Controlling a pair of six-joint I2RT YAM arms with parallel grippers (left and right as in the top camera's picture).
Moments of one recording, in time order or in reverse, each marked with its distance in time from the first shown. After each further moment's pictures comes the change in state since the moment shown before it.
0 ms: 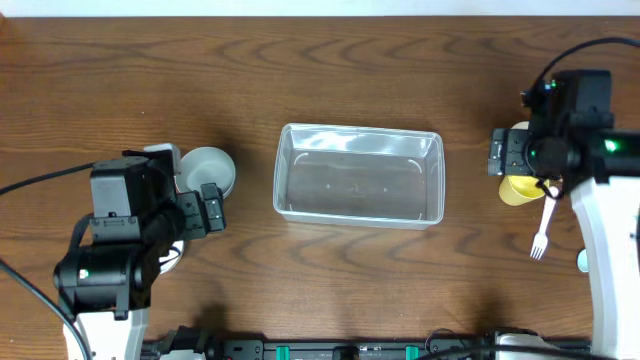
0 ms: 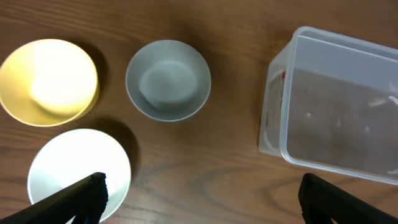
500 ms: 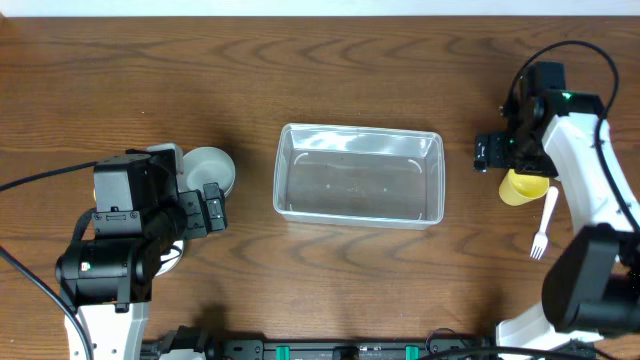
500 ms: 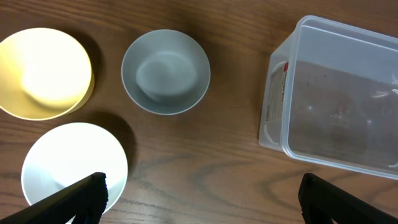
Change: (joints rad) left arm 0.000 0.021 0.000 -0.012 0.007 0.000; right arm -0.046 0.375 0.001 0.042 0.006 0.010
